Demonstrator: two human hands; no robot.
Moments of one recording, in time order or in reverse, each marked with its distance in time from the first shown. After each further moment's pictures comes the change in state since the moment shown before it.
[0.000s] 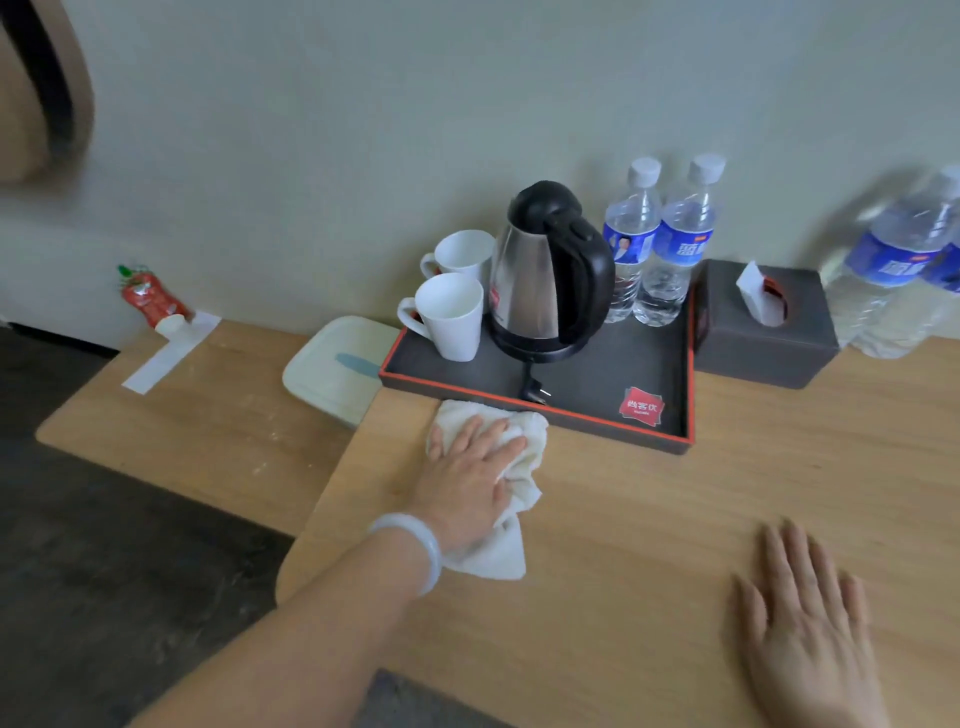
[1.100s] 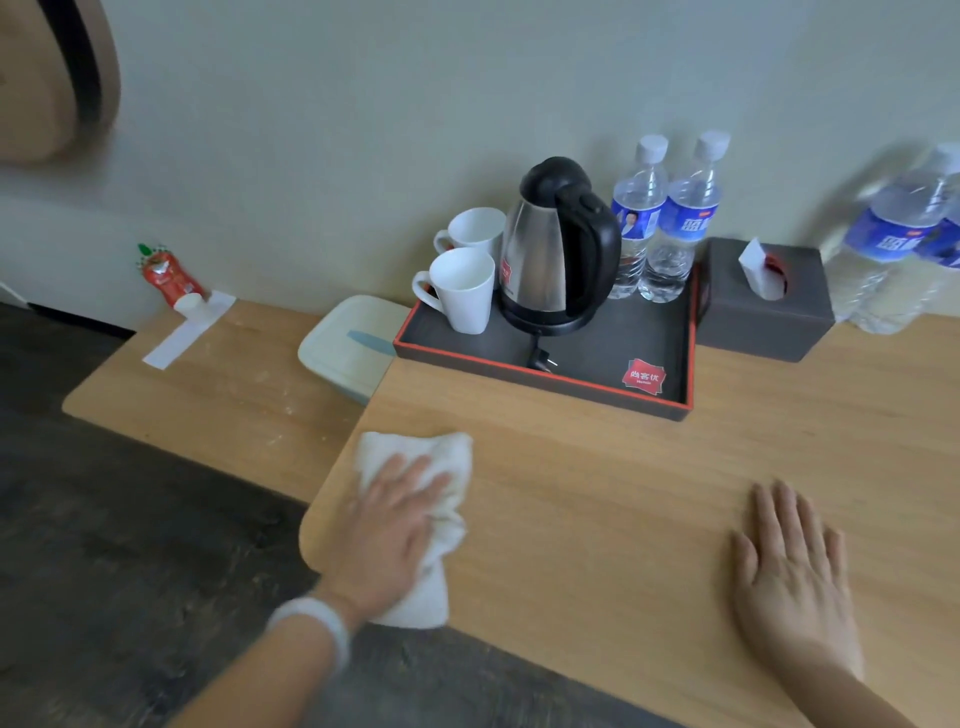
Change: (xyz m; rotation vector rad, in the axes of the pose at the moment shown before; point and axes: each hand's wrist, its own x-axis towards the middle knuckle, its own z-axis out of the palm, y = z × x) left_hand -0.129 -0.045 0.037 -0.072 0.110 -0.139; right_hand -0.006 0.004 -0.006 0.001 -0.084 0.003
